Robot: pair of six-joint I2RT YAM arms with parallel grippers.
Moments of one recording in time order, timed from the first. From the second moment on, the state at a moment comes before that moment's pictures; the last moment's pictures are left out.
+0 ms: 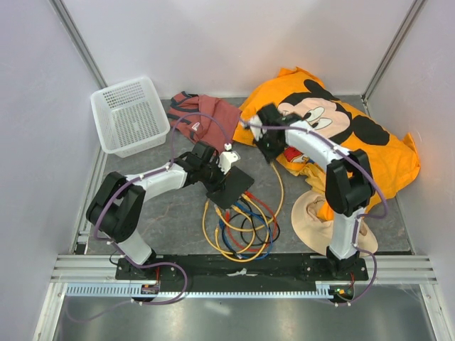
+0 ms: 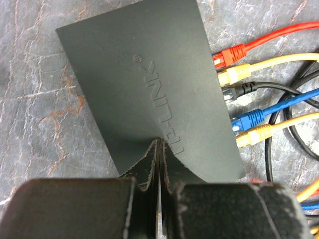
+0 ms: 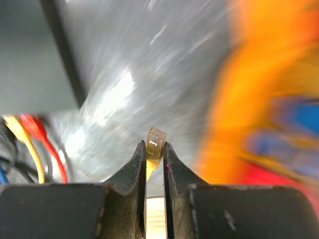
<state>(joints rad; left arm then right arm) -0.58 1.66 0.95 -0.23 0.39 0.30 0.50 1.94 1.52 -0.87 -0.03 -0.26</state>
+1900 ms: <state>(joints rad) -0.05 1.25 0.91 -0.35 0.39 0.05 0.69 1.96 1.64 -0.29 -0.36 -0.14</state>
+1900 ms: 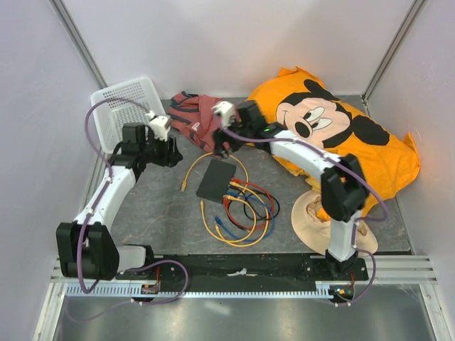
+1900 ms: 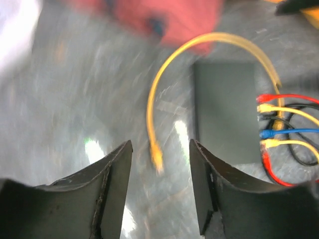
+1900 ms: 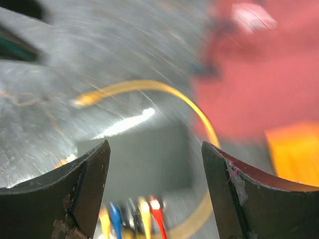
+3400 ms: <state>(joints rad) -0.65 2.31 1.92 -0.91 0.31 1.21 0.01 1.46 1.06 -0.33 -0.35 0.31</state>
